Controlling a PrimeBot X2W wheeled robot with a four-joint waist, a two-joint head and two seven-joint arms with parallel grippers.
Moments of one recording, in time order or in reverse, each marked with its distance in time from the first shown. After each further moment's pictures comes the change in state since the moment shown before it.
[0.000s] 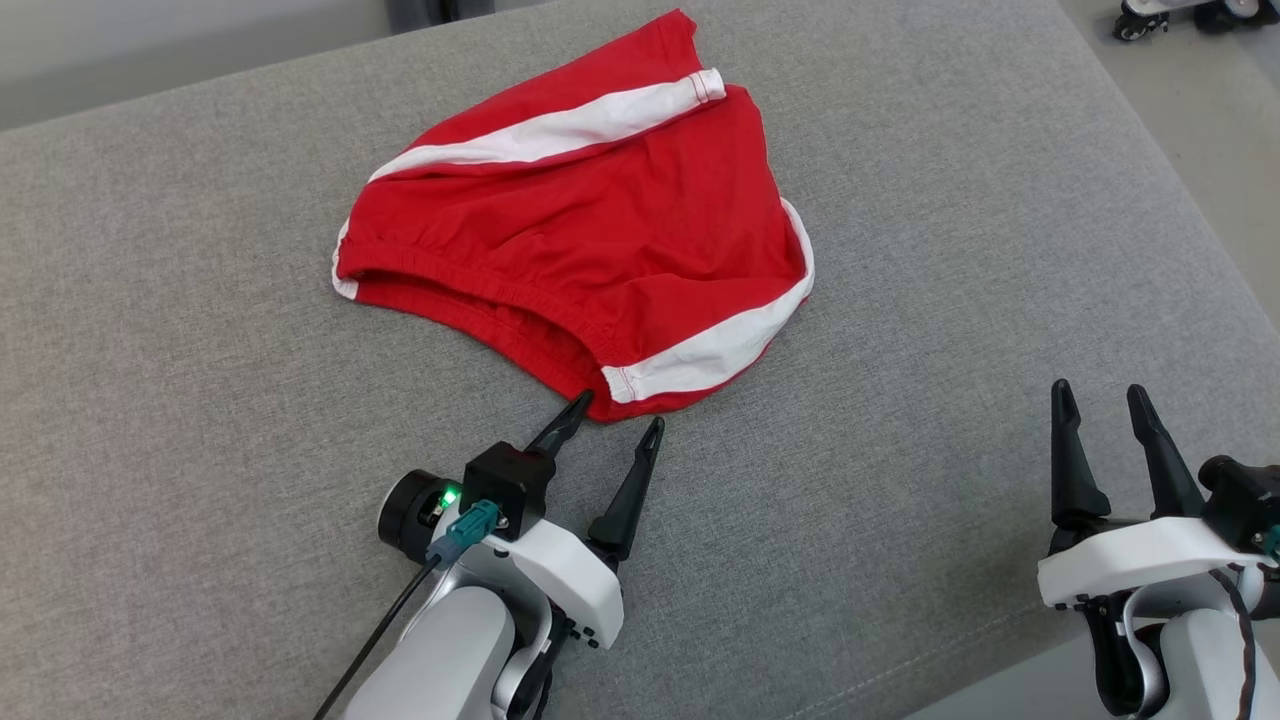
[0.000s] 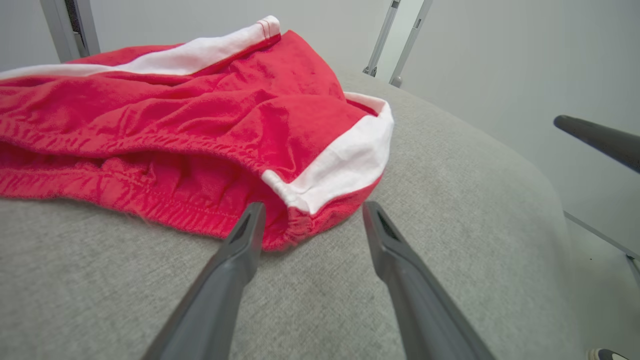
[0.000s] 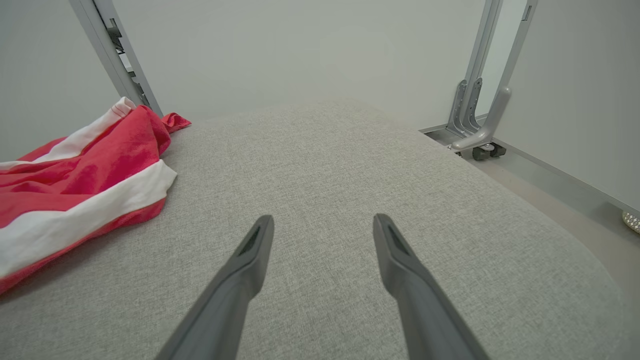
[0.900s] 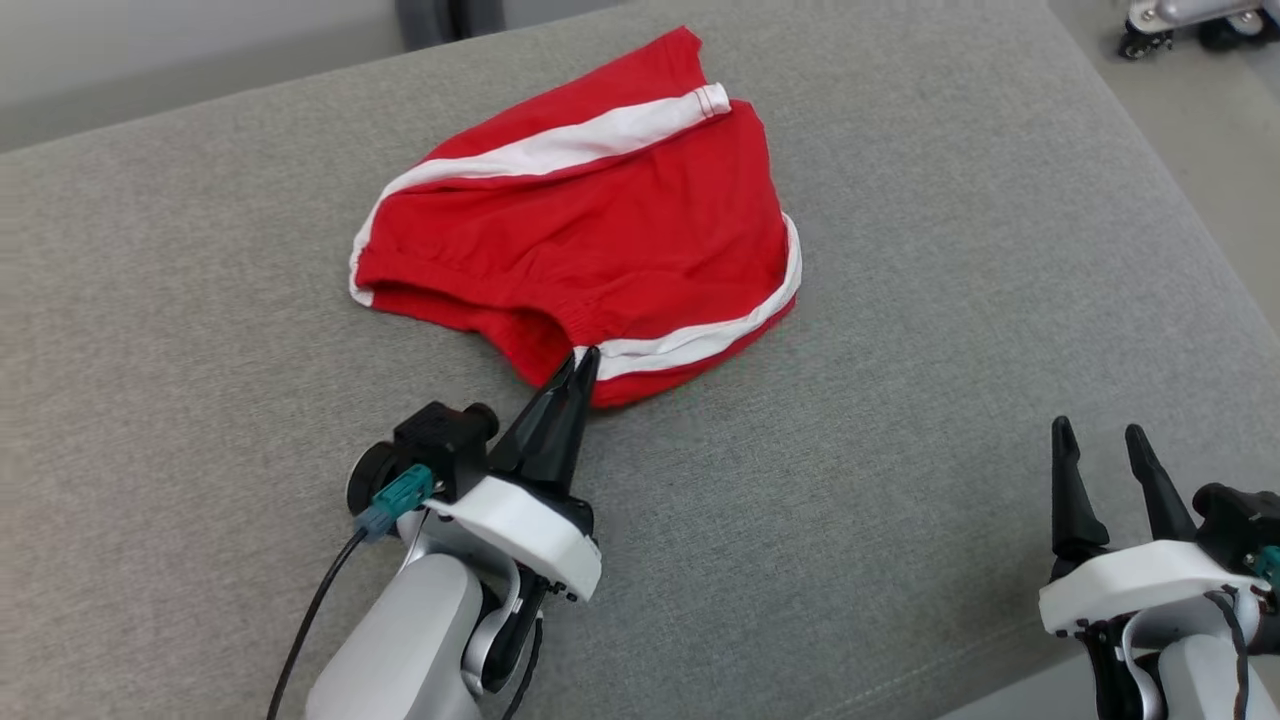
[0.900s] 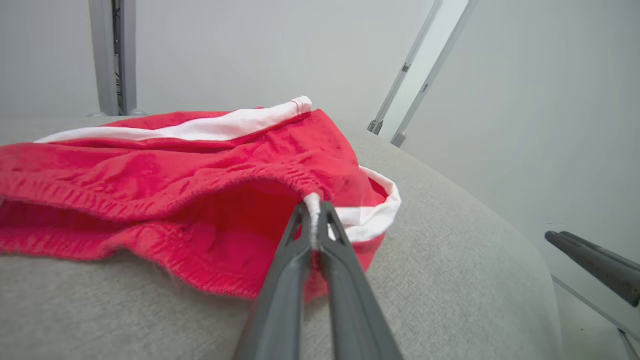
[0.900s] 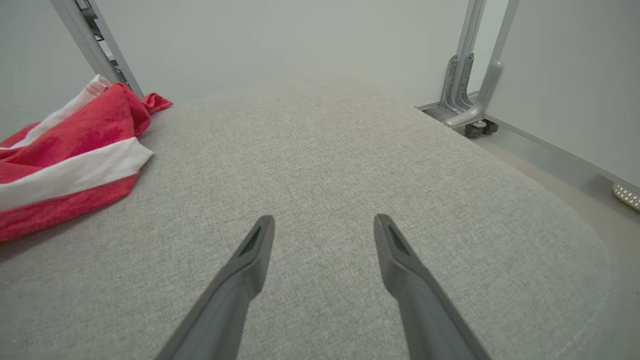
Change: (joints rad) left arm -0.023 -0.001 0.090 -0.059 -0.098 -0.025 0.000; right arm 0.001 0.000 -0.009 0.077 0.011 0.000 0.000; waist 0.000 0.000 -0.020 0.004
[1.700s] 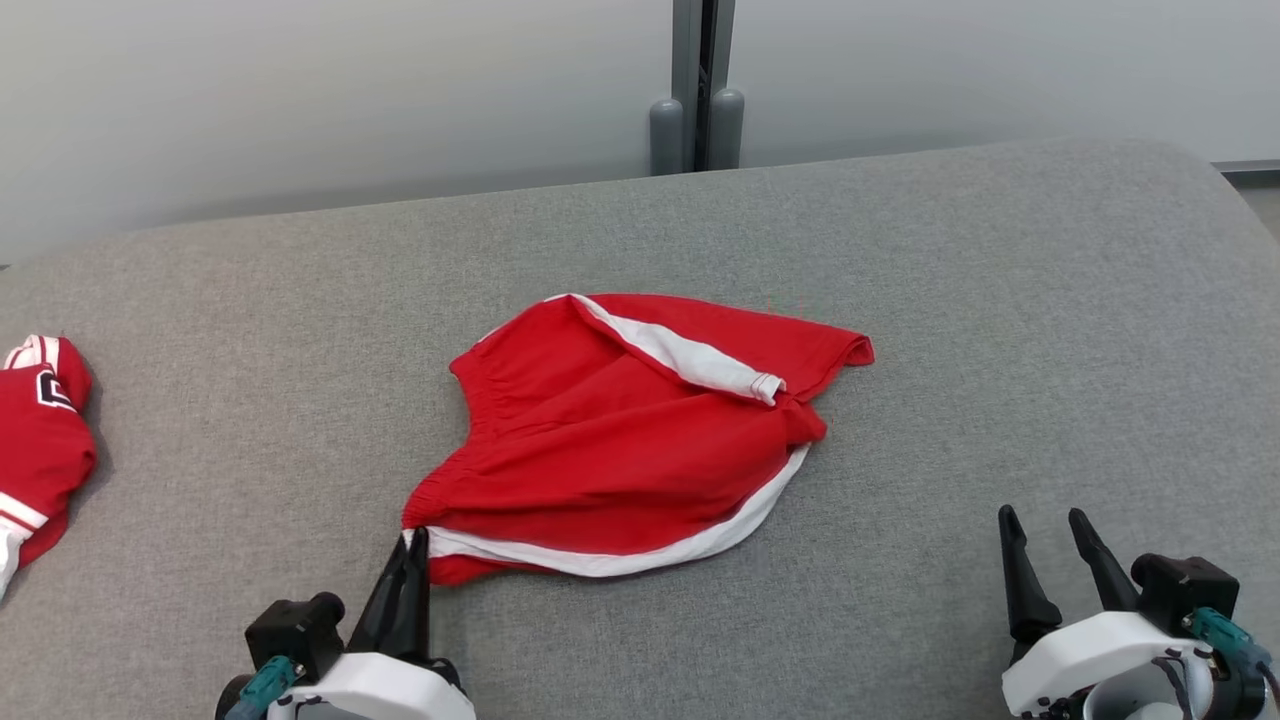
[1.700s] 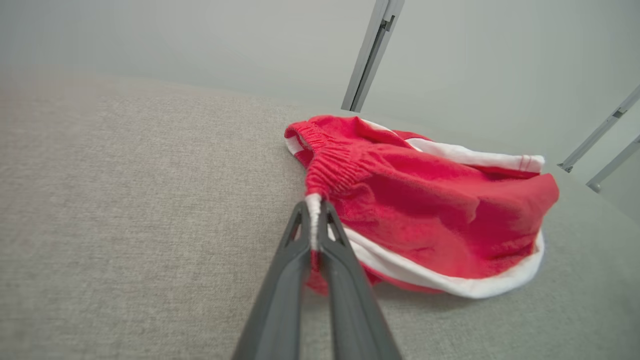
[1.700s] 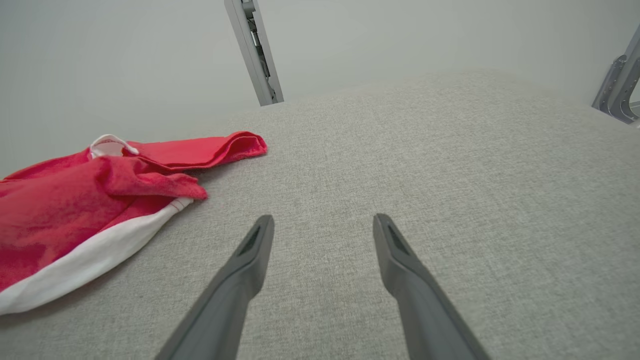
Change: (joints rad) left arm 0.382 0.002 0.323 -0.073 0.081 0.037 0.000; right arm 0.087 0.002 0.071 0.067 -0.011 0.000 0.000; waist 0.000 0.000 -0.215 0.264
